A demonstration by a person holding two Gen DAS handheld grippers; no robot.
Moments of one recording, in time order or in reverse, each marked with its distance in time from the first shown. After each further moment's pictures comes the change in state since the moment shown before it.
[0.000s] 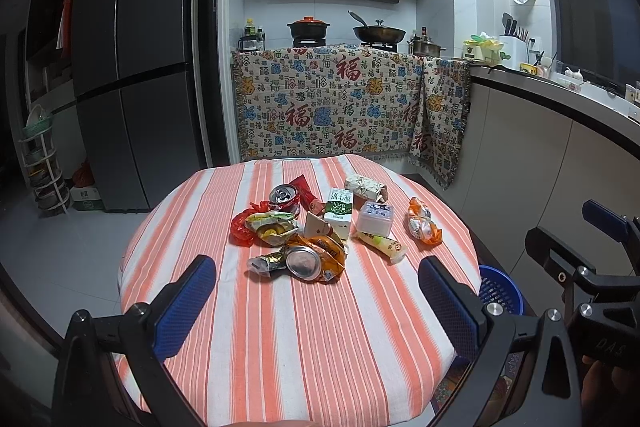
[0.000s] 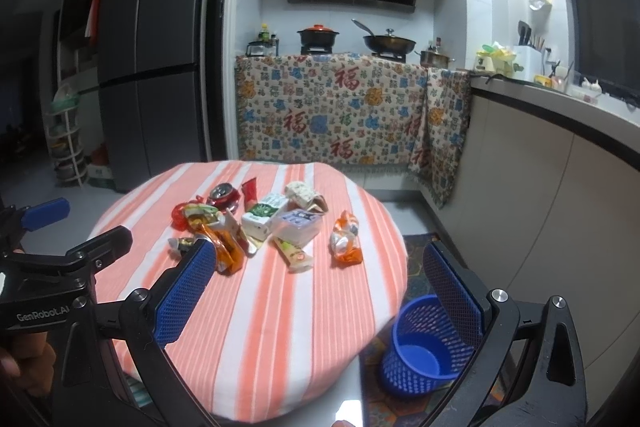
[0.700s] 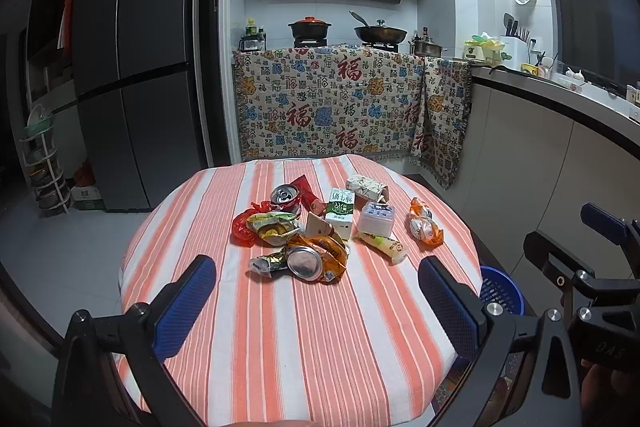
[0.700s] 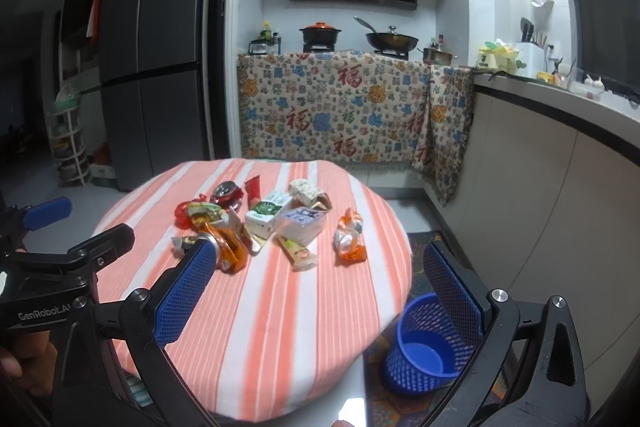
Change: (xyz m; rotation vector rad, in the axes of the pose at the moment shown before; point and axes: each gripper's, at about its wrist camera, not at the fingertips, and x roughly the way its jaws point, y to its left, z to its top) left arm 0.000 -0.001 -0.002 0.001 -0.002 0.000; right arm 0.006 0.006 -0.004 0.003 0.010 0.009
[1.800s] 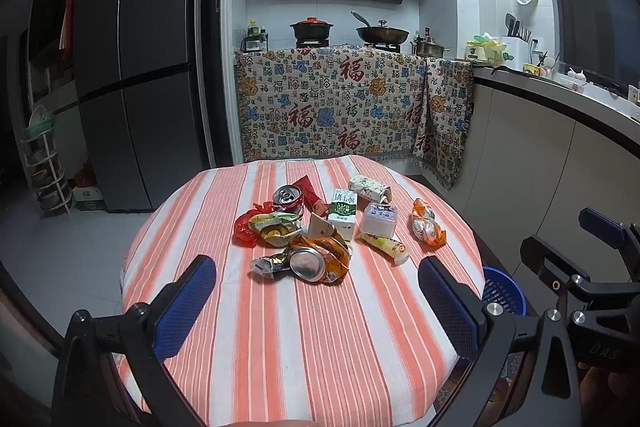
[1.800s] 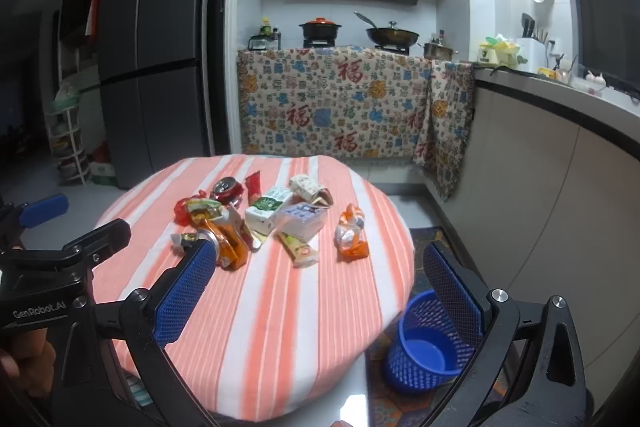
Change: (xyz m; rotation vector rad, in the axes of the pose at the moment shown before) left arm 0.004 0.003 0.005 -0.001 0.001 0.004; right arm 0.003 -0.003 -0.005 0.004 0.013 0.001
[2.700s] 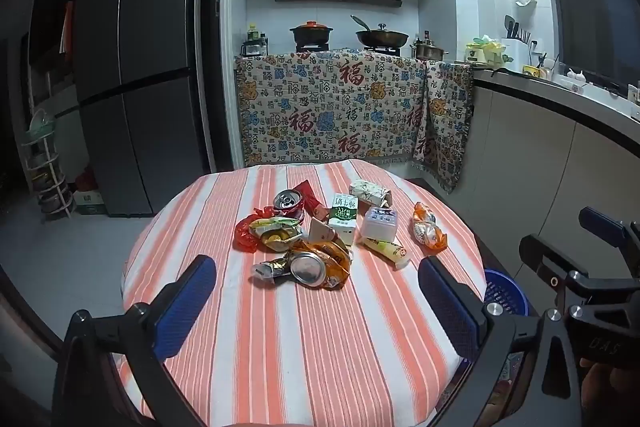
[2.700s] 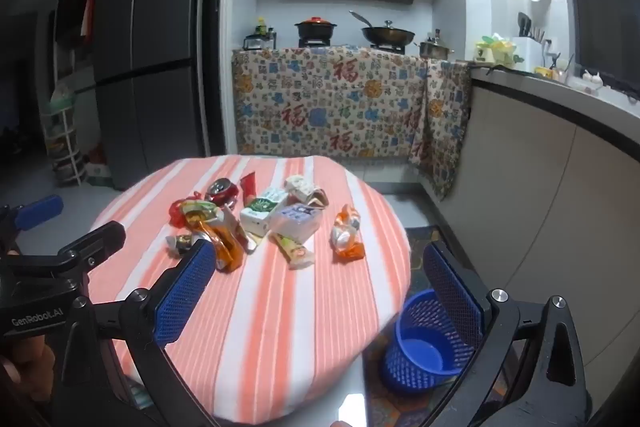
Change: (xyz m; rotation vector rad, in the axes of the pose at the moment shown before) left arm -0.002 -0.001 0.001 0.023 -0.022 0.018; right arm 0.005 0.000 0.001 0.003 0.008 -0.010
